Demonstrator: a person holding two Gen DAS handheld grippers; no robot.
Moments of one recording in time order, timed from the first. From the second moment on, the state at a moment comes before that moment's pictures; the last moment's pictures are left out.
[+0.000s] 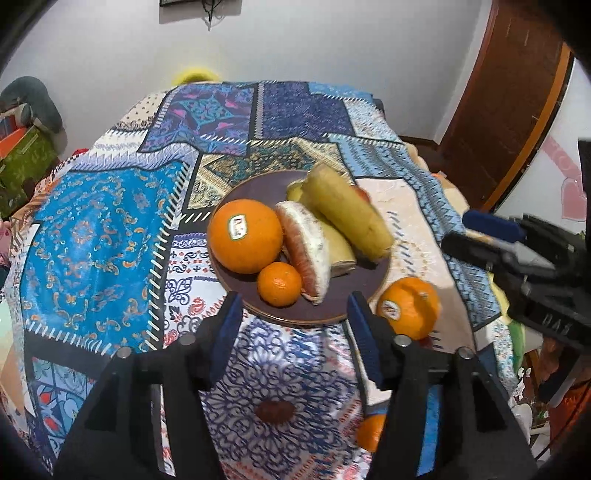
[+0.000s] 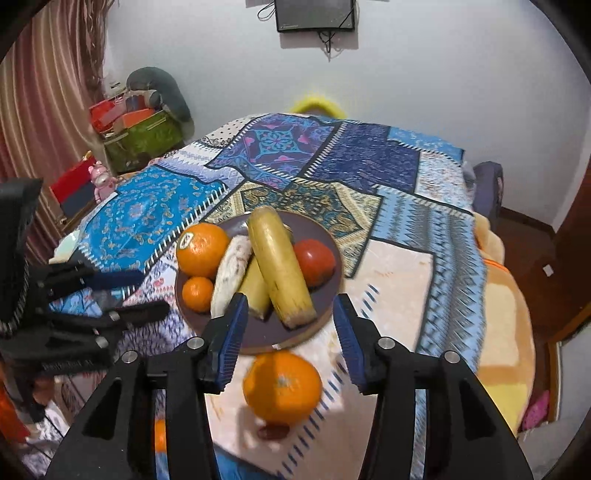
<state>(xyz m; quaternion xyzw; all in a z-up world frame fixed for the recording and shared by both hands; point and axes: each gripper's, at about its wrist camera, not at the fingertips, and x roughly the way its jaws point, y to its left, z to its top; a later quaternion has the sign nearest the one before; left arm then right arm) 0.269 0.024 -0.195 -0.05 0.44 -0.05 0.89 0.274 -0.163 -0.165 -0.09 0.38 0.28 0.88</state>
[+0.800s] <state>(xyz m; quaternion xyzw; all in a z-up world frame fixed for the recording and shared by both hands) 0.296 -0.102 -0.243 0.03 0.52 -0.08 0.85 0.239 -0.280 -0.191 -0.02 0.39 0.21 0.90</state>
